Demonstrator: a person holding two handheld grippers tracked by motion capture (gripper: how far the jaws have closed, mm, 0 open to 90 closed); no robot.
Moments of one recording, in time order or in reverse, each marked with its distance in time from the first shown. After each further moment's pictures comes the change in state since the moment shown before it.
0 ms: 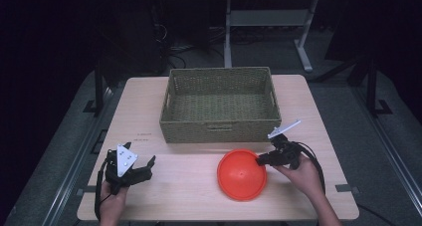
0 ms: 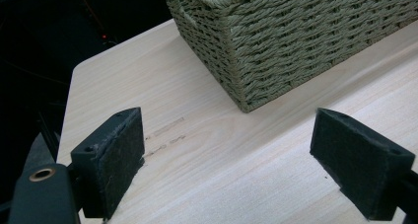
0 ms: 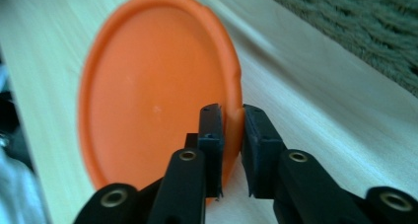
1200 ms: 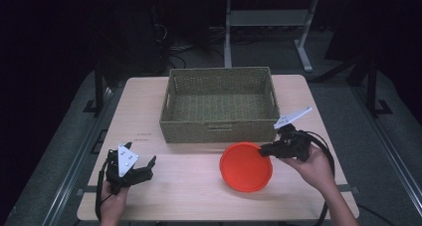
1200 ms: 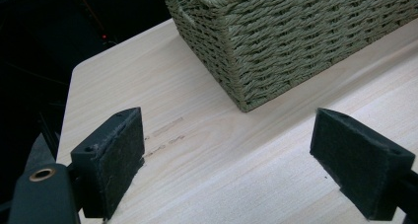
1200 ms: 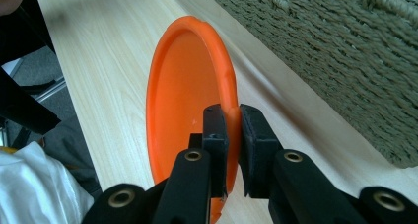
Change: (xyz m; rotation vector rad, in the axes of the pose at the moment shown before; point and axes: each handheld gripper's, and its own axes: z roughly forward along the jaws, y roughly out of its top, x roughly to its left) left arm -0.002 0.000 0.000 0.001 0.000 0.009; right arm 0.034 0.031 -0.056 -0.048 -0.007 -0.110
